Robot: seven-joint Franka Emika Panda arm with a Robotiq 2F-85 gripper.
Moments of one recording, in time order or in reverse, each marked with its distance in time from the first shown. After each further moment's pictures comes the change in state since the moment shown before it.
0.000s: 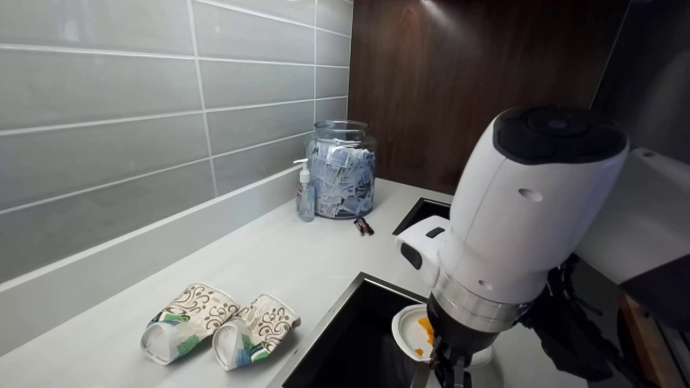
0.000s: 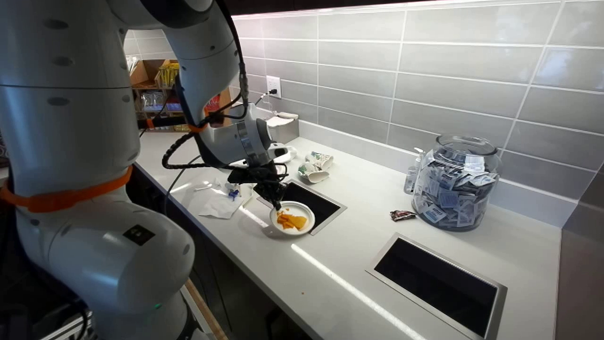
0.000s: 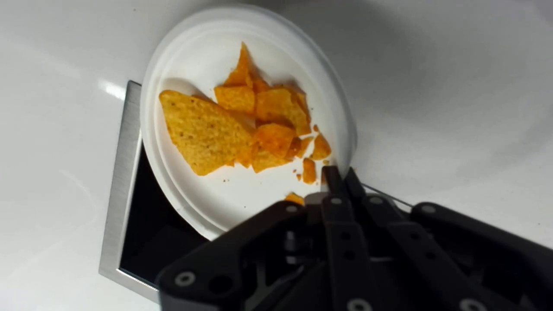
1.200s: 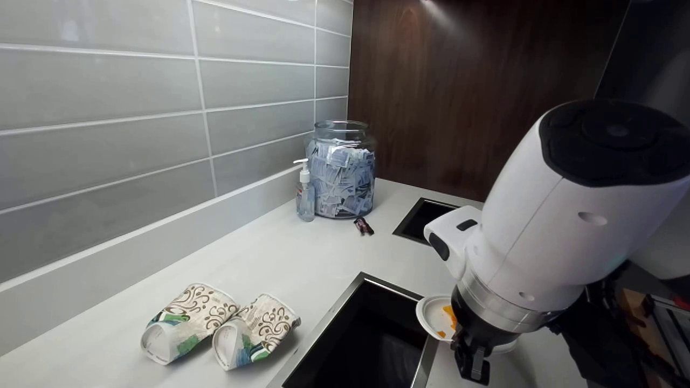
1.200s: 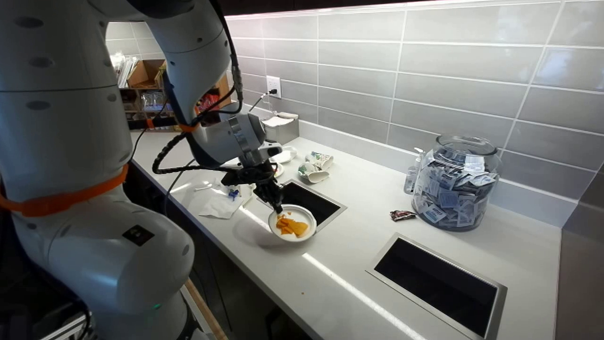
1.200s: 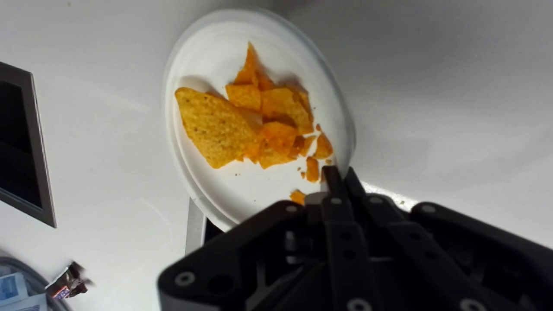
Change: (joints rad) arm -0.007 -0.074 0.034 -0.048 -0.109 -0.130 0.245
